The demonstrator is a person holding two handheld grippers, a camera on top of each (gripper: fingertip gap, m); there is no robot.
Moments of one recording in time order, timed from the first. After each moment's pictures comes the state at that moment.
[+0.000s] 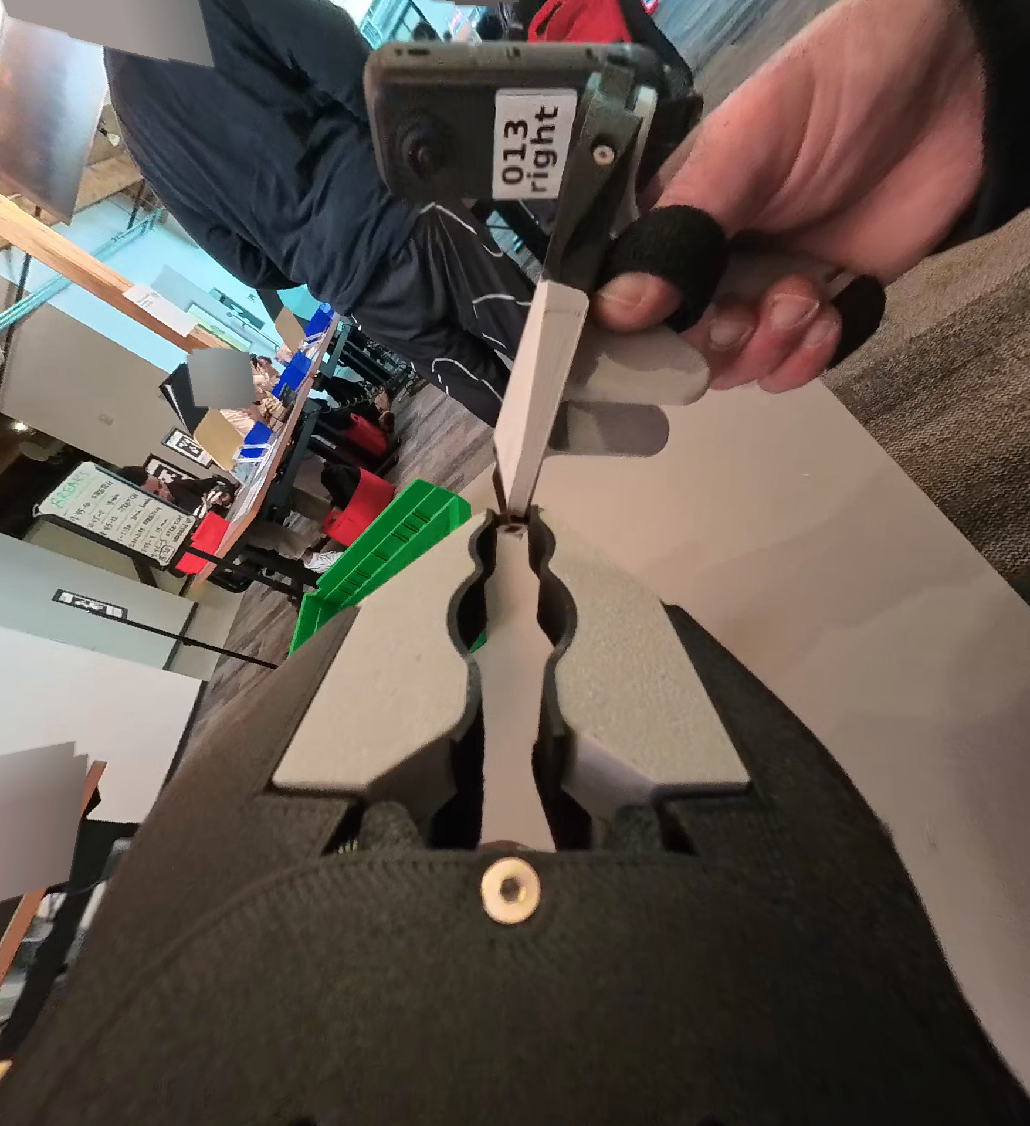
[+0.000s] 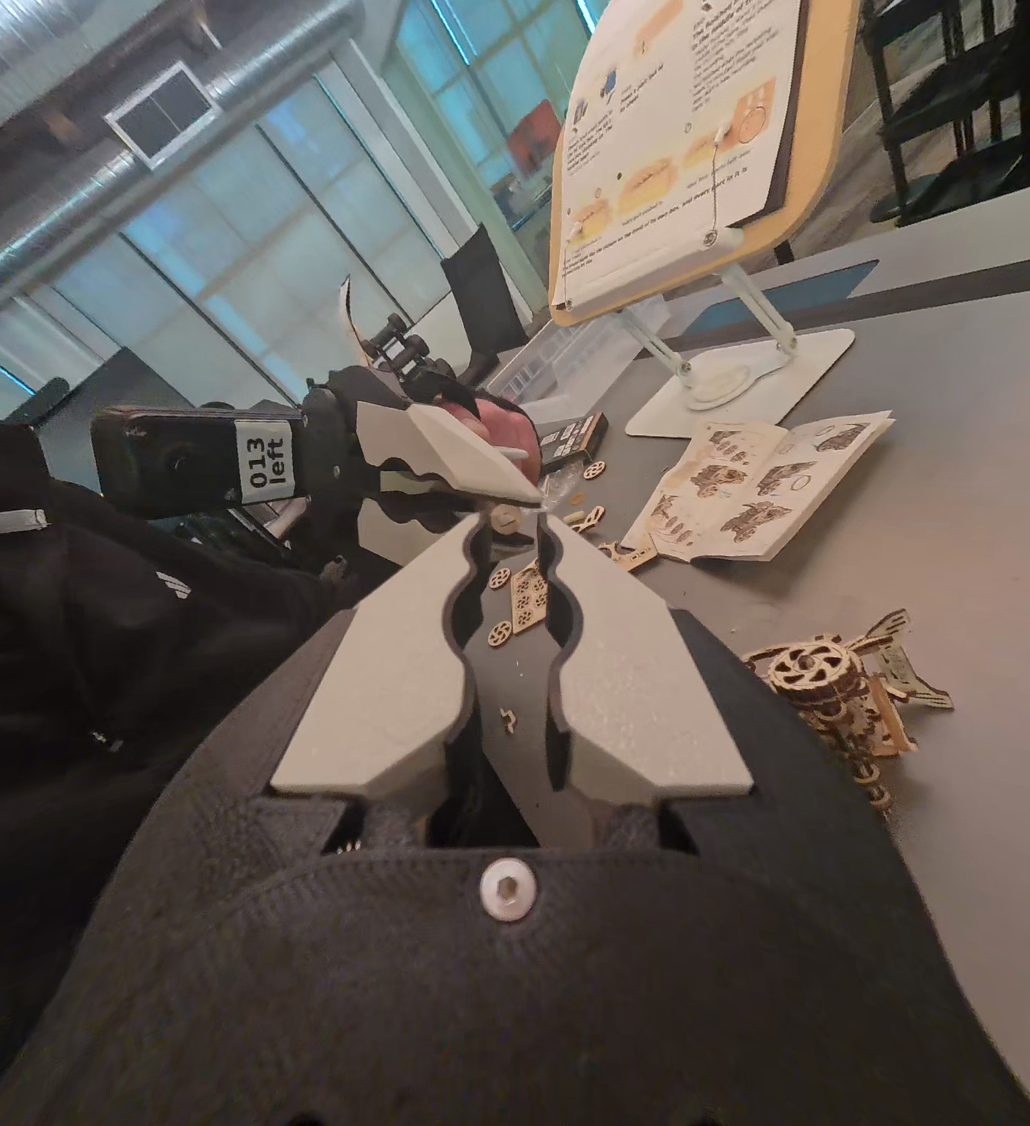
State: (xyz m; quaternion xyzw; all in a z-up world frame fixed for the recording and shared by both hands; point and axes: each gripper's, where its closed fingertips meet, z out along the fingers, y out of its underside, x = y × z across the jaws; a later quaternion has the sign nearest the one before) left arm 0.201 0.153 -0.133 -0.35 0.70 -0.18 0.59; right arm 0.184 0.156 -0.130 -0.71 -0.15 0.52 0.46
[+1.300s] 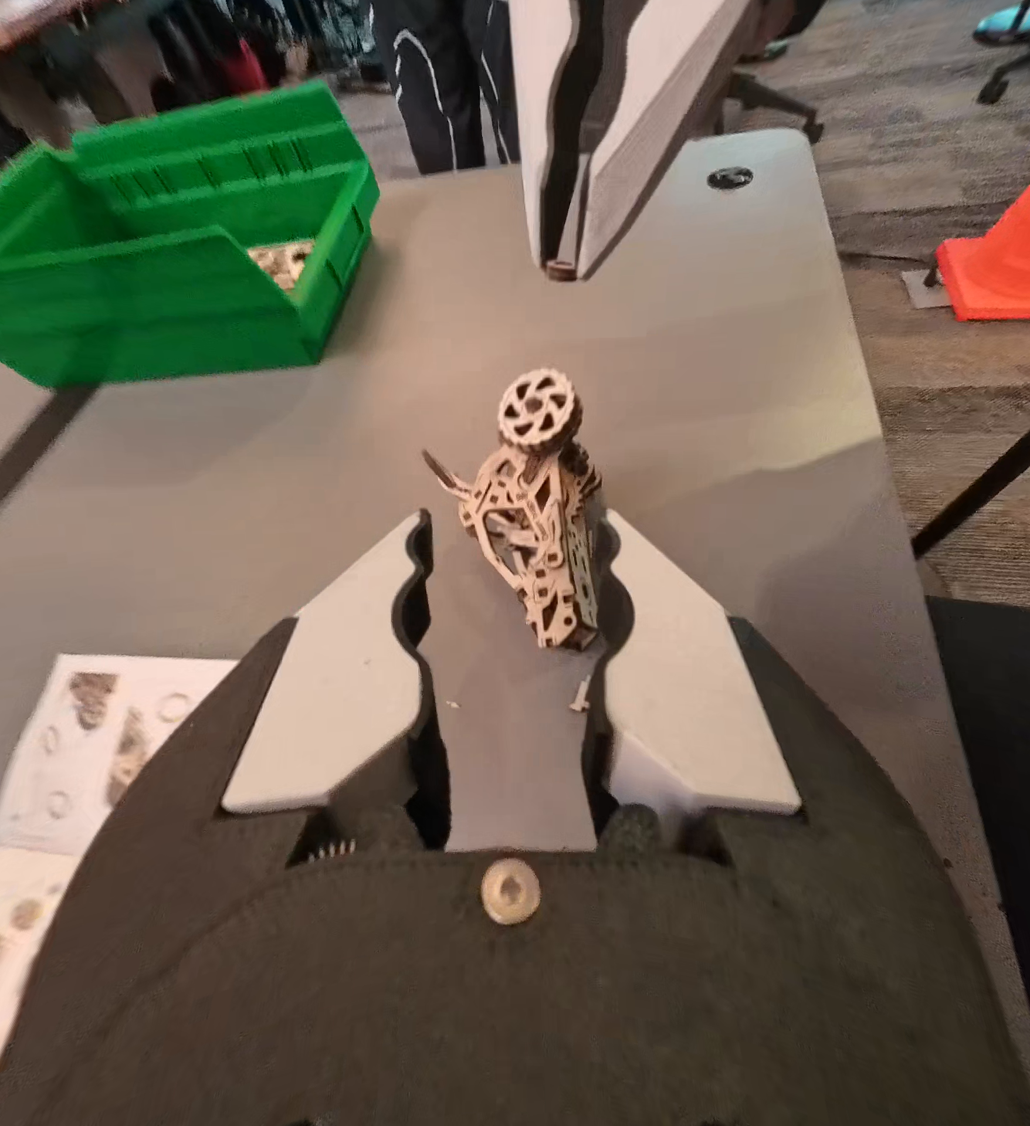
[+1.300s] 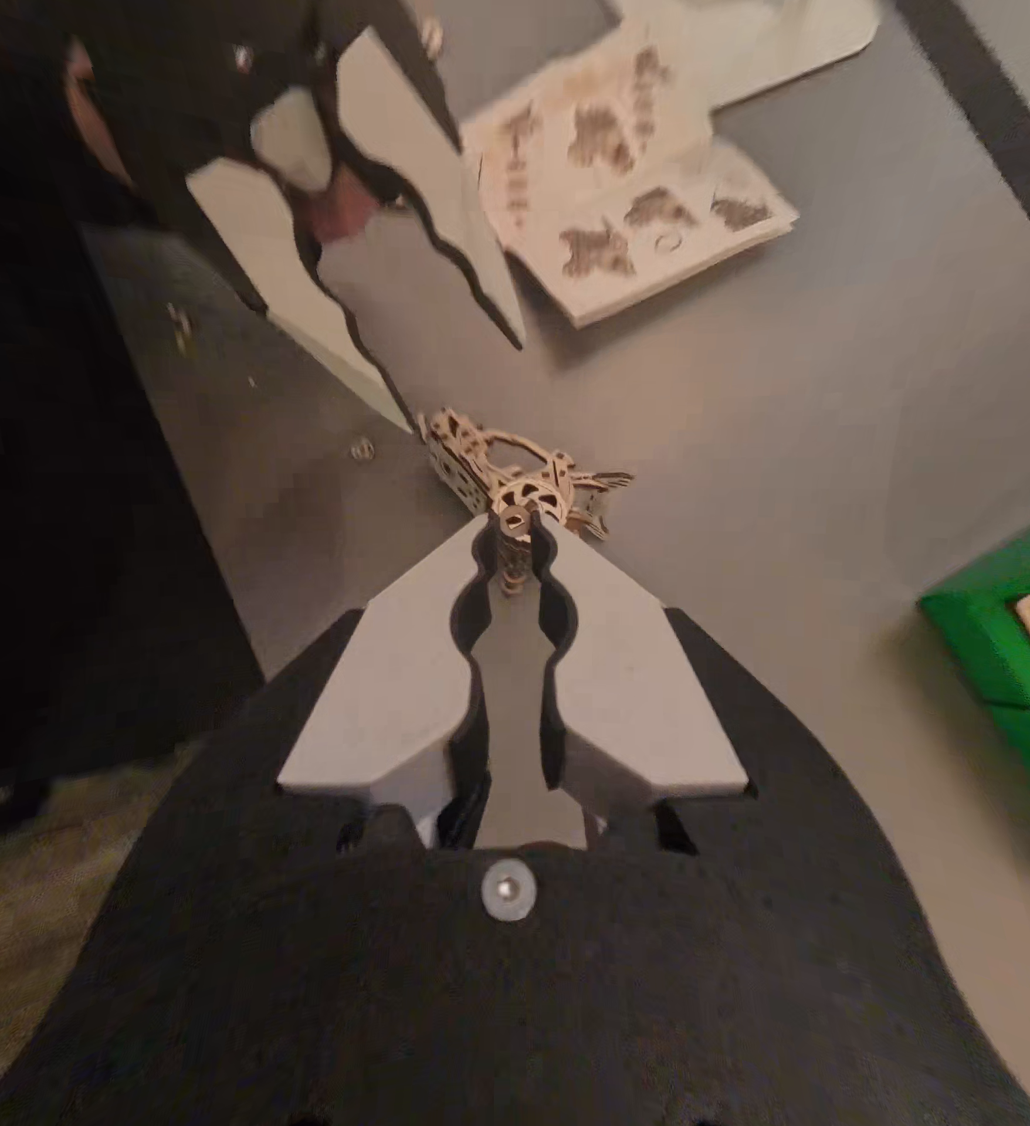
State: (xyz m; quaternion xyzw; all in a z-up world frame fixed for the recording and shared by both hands) left arm 0.163 0.200 -0.262 -0.62 0.58 -0.28 0.44; right arm 0.218 0.192 -0.225 -0.79 -0.51 0.17 0.30
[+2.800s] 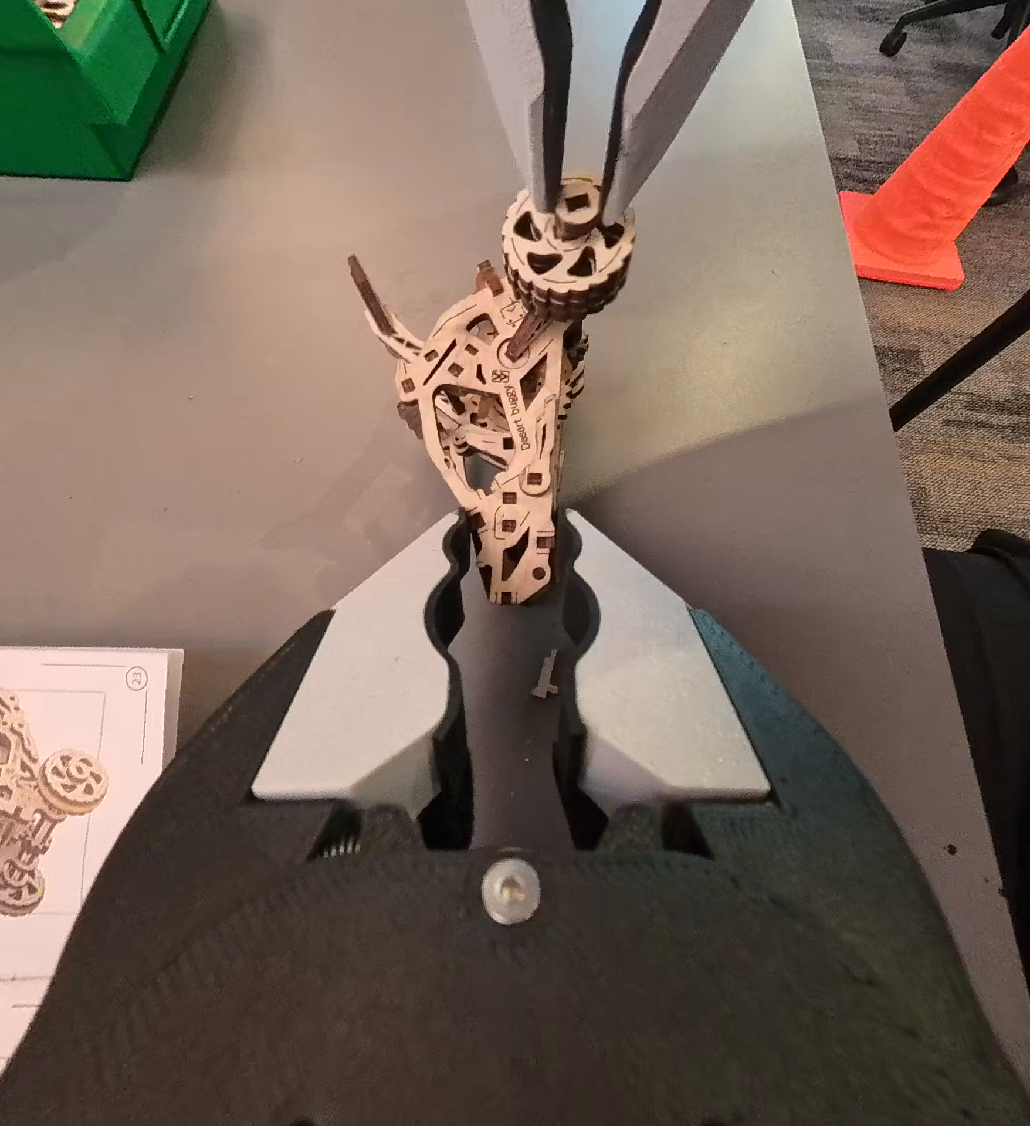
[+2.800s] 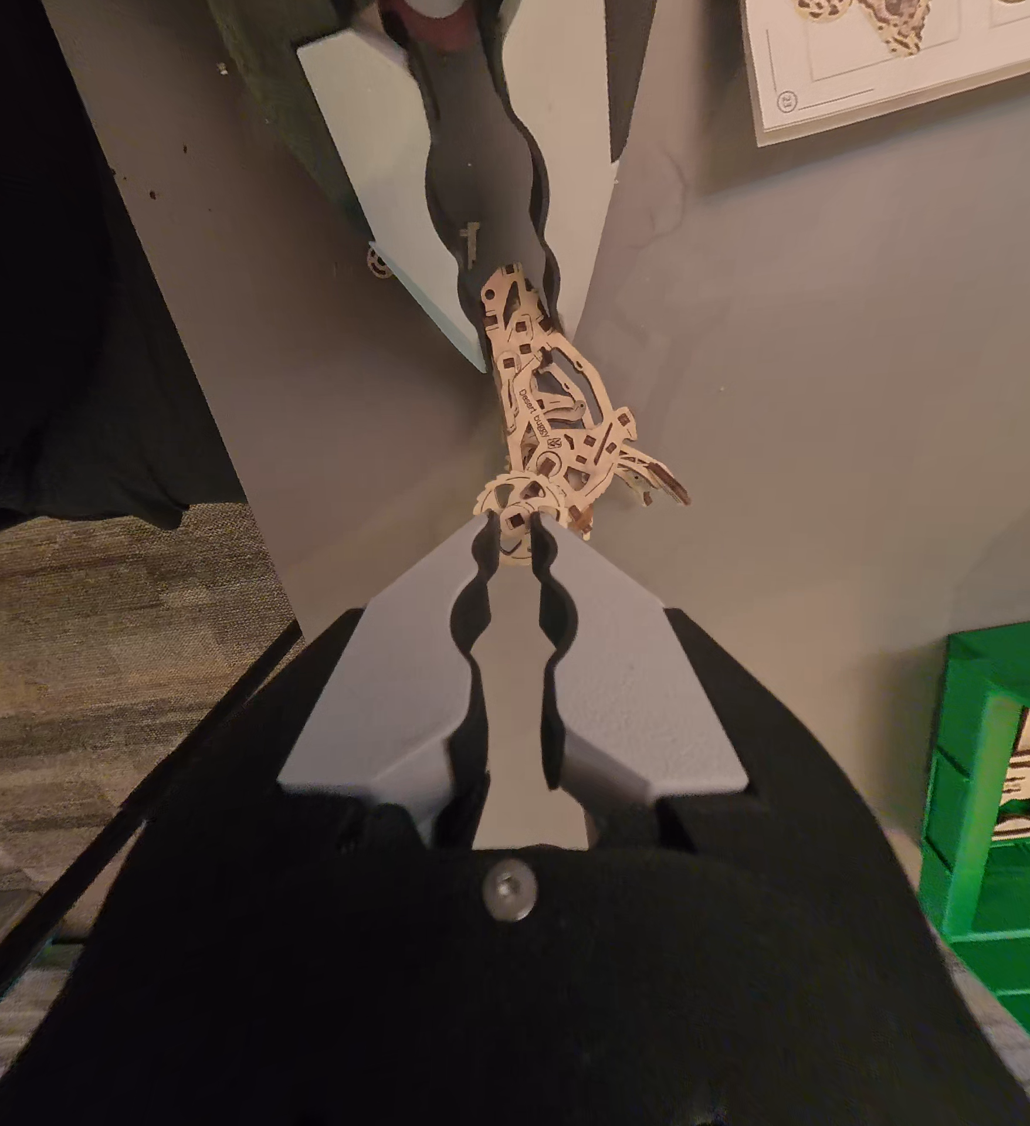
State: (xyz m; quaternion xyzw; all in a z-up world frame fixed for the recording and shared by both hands) left arm 0.175 0.193 -0.328 -0.66 0.59 -0.32 0.32; right arm 0.213 0.185 -0.265 -0.76 -0.64 0.07 0.04
